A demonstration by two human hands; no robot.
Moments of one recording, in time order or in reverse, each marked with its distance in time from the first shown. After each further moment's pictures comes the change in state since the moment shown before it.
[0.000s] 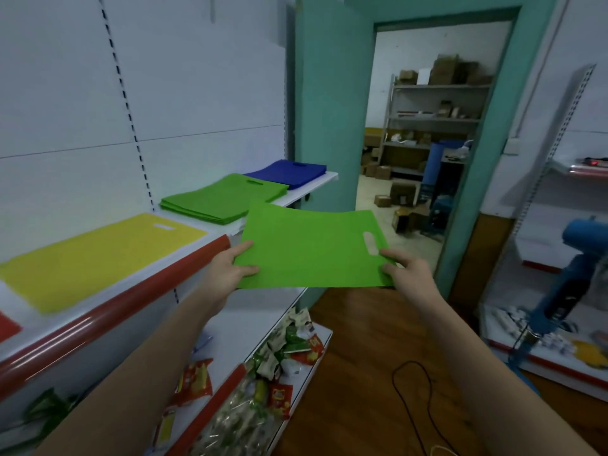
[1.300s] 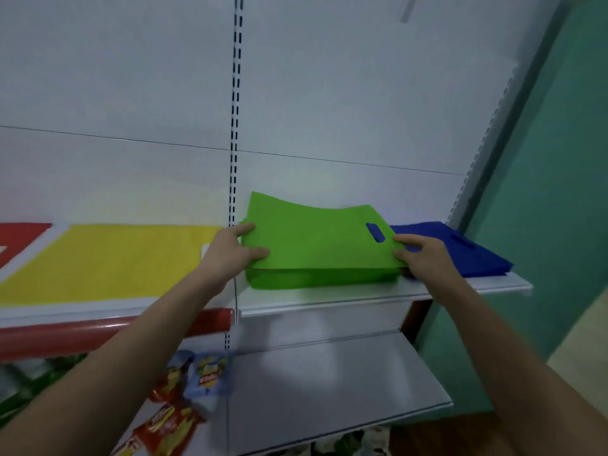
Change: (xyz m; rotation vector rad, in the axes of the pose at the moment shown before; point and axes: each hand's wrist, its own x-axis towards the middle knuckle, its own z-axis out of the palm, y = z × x) left_hand 0.205 0.039 -0.037 0.194 0.867 -0.058; right_hand 0.425 -0.095 0.234 0.078 -0.633 -0.428
